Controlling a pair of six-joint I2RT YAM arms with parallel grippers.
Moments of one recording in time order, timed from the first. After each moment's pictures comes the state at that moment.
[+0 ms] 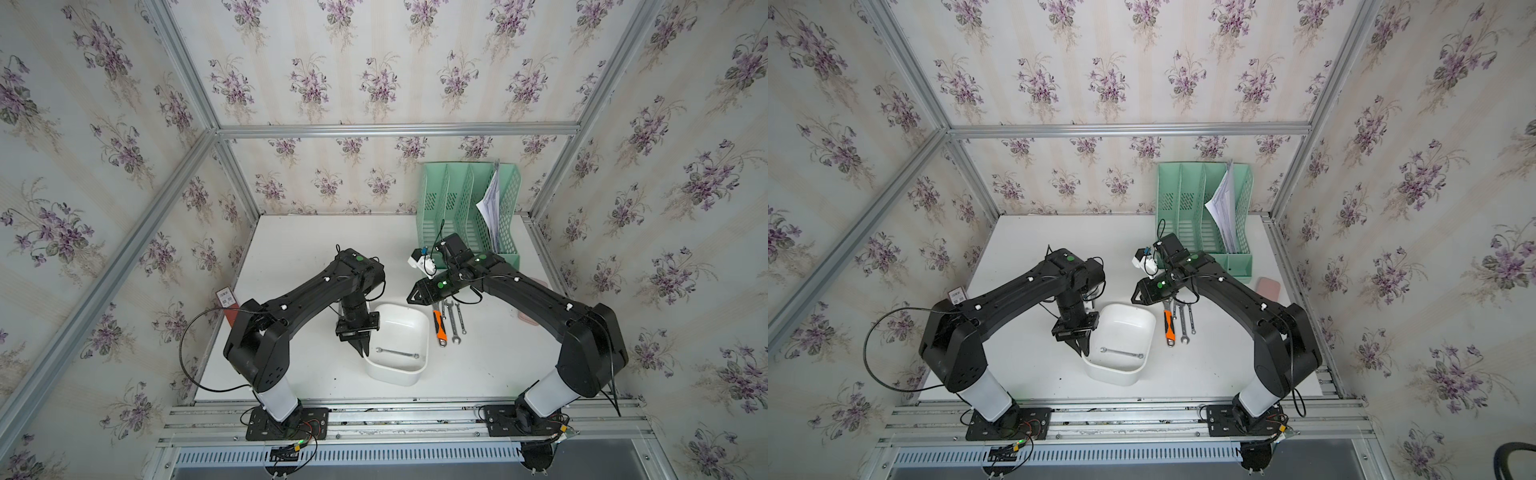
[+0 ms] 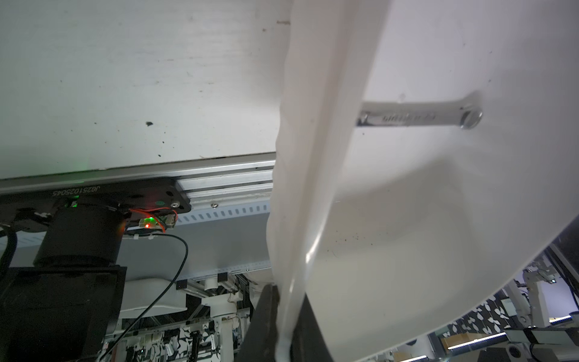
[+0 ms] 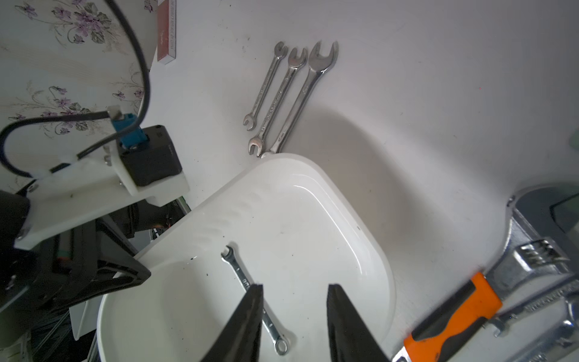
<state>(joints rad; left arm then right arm) -0.64 1.70 1.39 -1.63 0.47 -0.58 0.59 1.61 1.27 -0.76 -0.57 0.16</state>
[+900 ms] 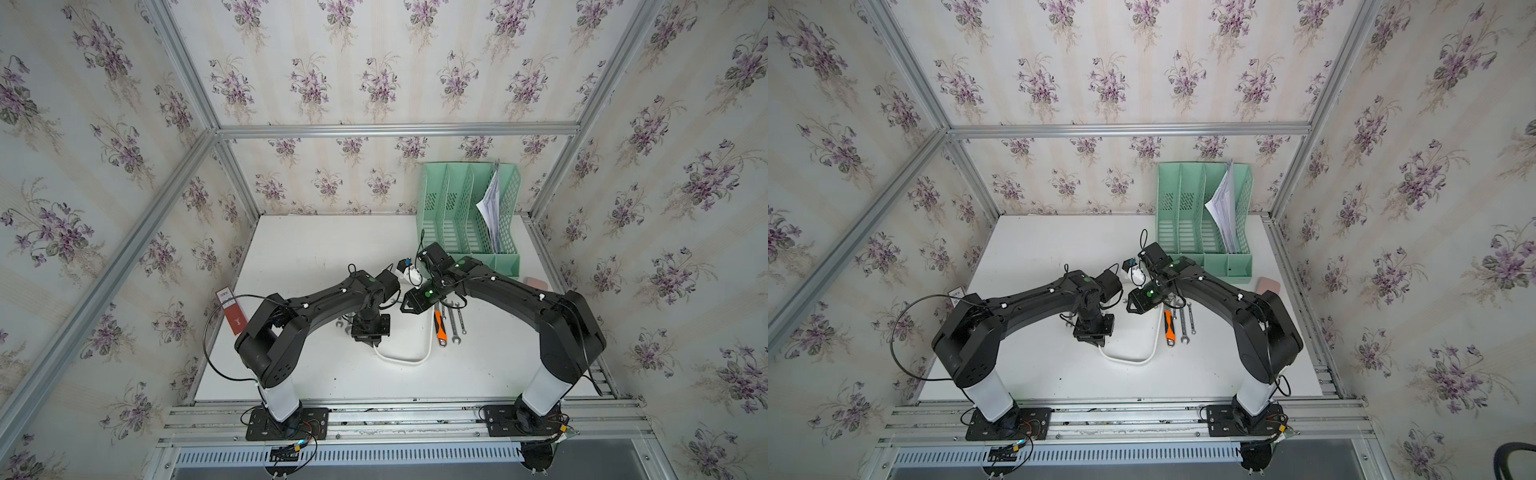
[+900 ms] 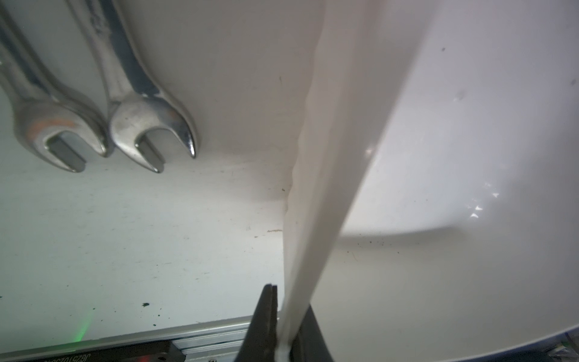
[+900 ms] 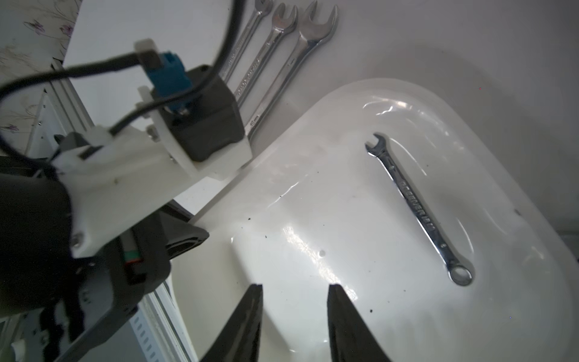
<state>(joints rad) -0.72 1.75 1.20 -1.06 0.21 -0.69 0.67 1.75 1.27 -0.70 -0.41 0.01</state>
